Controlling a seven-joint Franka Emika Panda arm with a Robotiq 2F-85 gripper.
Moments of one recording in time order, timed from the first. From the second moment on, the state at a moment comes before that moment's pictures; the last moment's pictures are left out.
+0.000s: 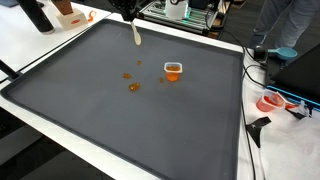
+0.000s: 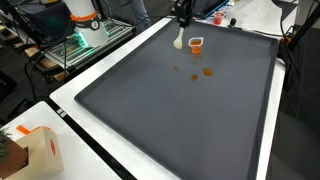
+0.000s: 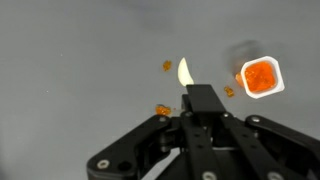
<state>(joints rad) 0.02 0.17 0.02 -1.91 0.06 1.95 -0.06</state>
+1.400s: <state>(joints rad) 0.31 0.43 0.08 -1.65 -0.58 1.77 0.42</state>
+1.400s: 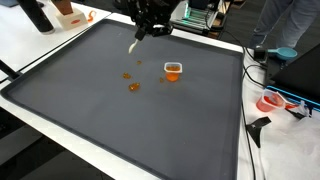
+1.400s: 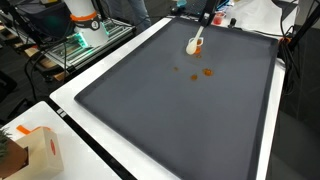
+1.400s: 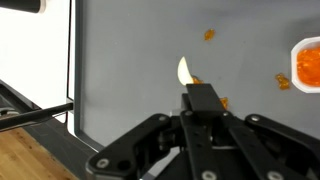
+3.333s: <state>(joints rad) 0.38 0.77 0.04 -1.33 -0.69 1.61 0.45</state>
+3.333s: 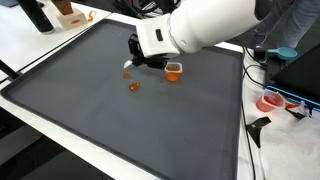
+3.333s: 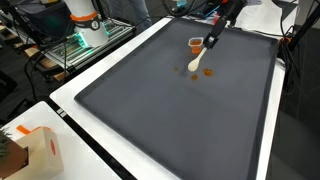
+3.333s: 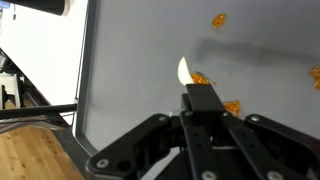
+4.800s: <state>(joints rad) 0.23 0.65 0.03 -1.25 -0.36 1.63 0.18</state>
